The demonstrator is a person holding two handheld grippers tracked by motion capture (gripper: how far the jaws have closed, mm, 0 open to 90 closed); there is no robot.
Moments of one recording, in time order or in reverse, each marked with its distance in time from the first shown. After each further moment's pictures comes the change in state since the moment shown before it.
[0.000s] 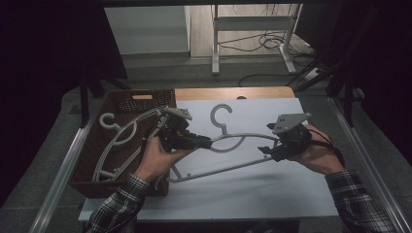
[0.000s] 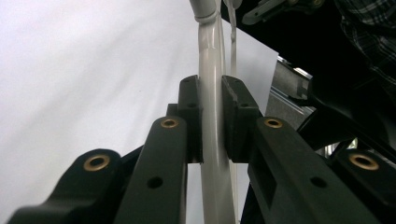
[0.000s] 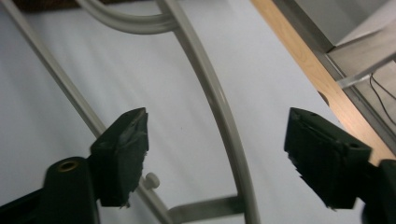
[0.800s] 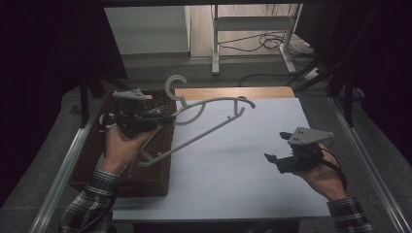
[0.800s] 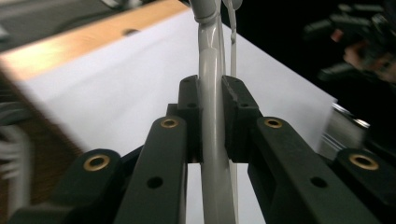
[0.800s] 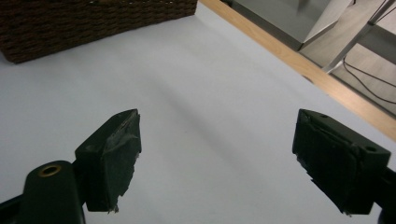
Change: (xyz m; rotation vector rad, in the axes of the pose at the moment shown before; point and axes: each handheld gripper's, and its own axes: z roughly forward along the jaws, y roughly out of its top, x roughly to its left) left arm 0.024 -0.020 -0.106 -0.193 0.282 -0.083; right arm 0.030 -0.040 -0.013 -0.137 -0.095 0.207
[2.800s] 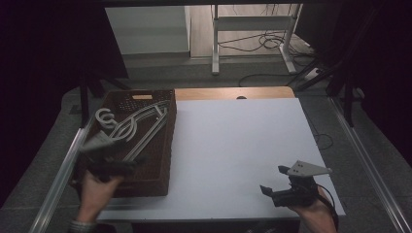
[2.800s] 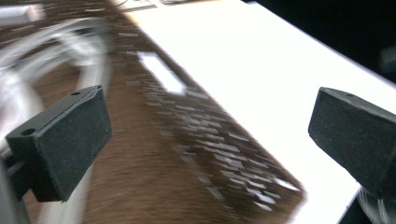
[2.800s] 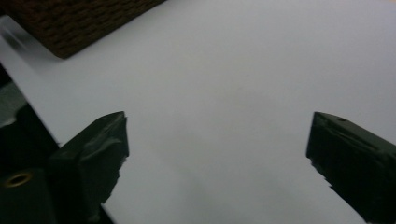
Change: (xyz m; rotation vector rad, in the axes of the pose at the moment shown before) left arm -0.037 -0.128 -0.007 -0.065 0.214 0.016; right arm 0.061 -0.066 -0.001 0.011 0.065 0.286
